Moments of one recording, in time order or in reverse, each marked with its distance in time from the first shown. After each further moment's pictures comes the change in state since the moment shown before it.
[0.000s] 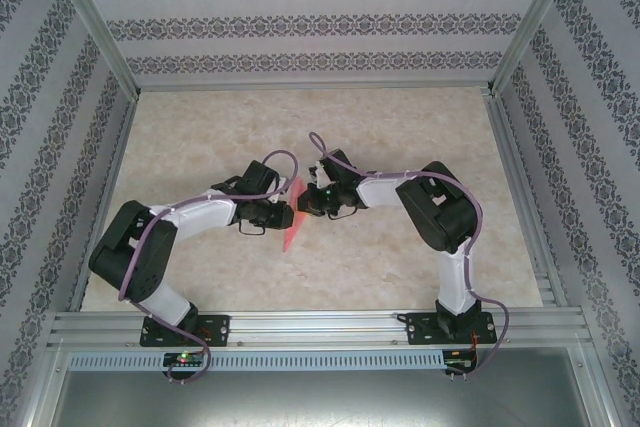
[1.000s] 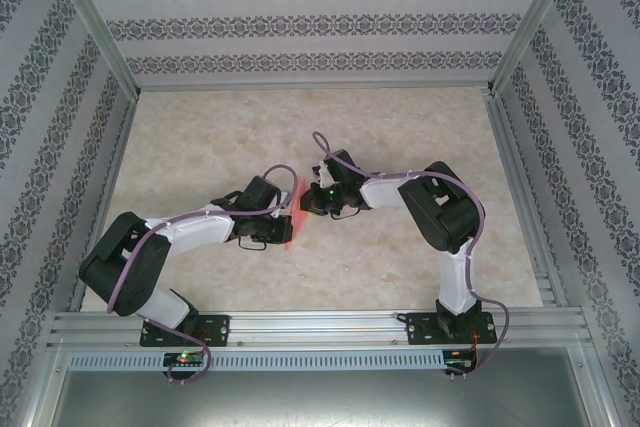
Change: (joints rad) left arm -0.093 -0.069 -0.128 0.045 0.019 -0.108; right arm -0.020 -0.011 -0.038 0.043 -0.001 -0.004
